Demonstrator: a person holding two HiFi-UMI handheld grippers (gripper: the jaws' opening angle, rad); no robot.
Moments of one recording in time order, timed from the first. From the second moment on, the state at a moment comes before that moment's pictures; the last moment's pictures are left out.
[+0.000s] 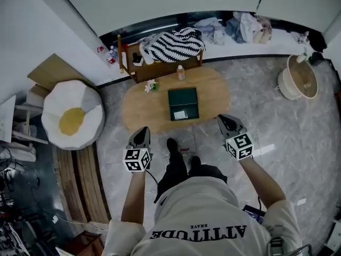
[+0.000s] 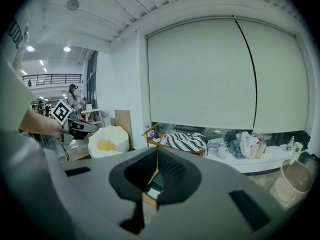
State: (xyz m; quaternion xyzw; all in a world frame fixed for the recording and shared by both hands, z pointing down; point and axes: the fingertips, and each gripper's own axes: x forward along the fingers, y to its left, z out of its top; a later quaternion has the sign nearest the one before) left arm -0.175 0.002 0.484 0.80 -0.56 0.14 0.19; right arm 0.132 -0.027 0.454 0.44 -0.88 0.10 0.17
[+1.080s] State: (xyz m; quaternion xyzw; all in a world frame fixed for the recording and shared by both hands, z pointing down) left arm -0.237 0.026 0.437 0.81 -0.56 0.11 0.15; right arm 0.114 -0.005 0.410 0.49 -0.86 0.09 0.14
